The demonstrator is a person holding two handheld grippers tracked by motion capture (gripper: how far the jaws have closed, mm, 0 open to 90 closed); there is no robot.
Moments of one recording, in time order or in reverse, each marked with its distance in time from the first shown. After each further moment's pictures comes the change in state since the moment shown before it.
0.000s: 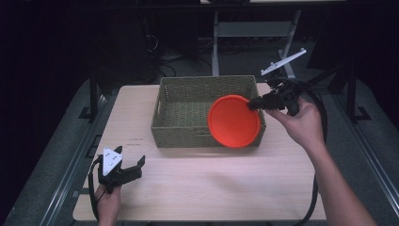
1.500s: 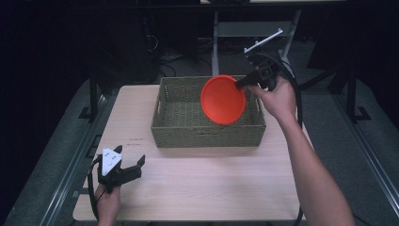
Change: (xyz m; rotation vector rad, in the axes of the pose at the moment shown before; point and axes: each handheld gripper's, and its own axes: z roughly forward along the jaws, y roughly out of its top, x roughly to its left) left arm 0.000 0.001 -0.001 -0.018 -0.006 -0.009; right arm -0.038 0.056 0.049 0.015 -0.047 0.121
